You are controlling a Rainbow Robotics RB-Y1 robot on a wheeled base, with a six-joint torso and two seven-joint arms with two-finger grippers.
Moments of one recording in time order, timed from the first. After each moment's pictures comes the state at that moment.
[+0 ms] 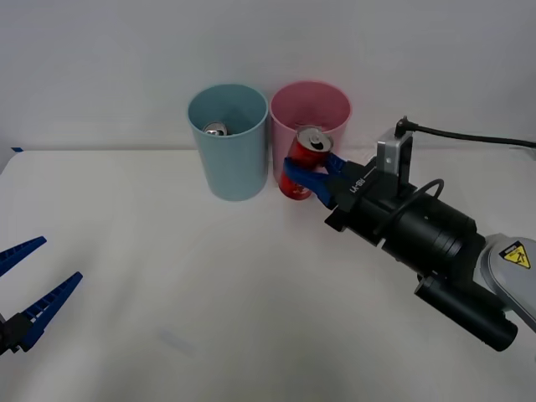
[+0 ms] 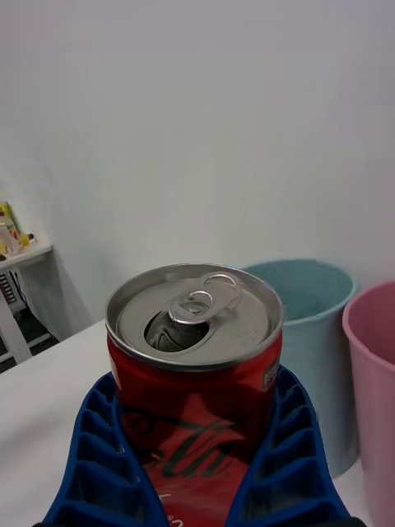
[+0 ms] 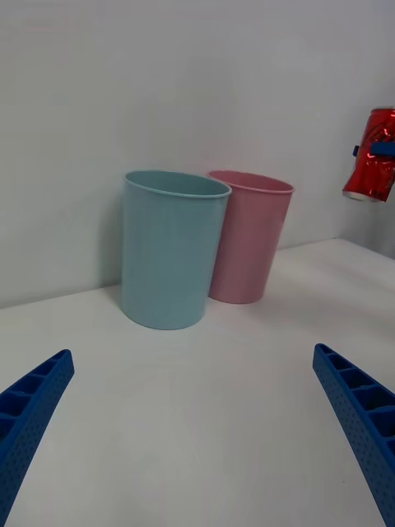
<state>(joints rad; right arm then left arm) -0.15 -0.63 0.37 -1.98 1.18 -0.30 -0.39 0.35 0.40 0.52 -1.66 -0.96 -1.22 0.00</state>
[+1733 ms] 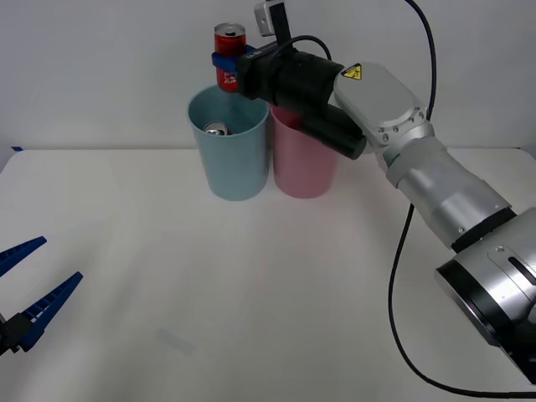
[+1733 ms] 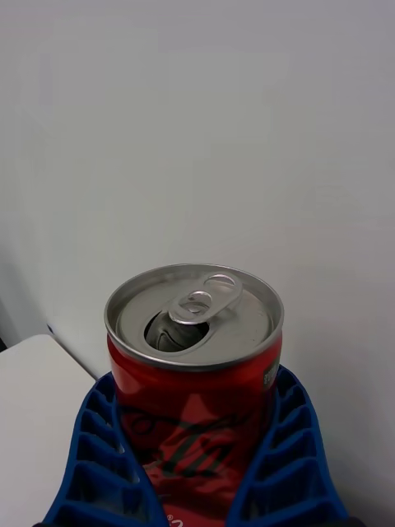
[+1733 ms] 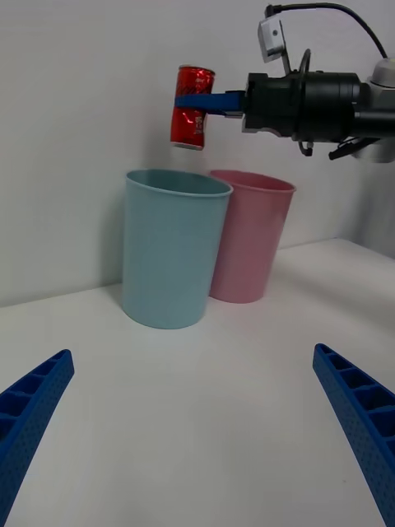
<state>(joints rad) -1.08 -0.23 0.40 -0.85 1.34 -0.36 -0.41 0.35 0.40 0.52 -1.66 -0.96 -1.22 0.00</state>
